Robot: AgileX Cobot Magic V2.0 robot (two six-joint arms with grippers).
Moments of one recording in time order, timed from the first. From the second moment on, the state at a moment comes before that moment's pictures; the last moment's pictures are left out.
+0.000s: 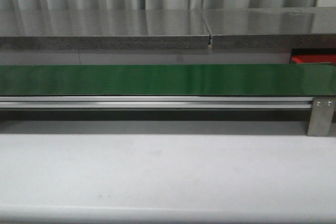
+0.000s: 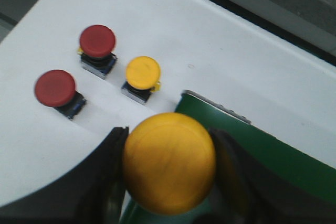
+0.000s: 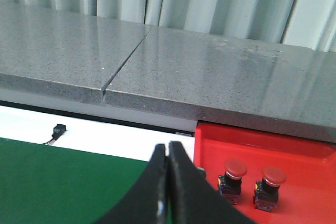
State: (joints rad) left arm 0.32 1.78 -1.60 -0.21 0.78 -0.04; right arm -0.06 0.67 -0.50 1.55 0.03 -1.60
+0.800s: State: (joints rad) left arm 0.20 1.78 -1.39 -0.10 0.67 0.00; right arm -0.06 0.67 -0.50 1.55 0.03 -1.60
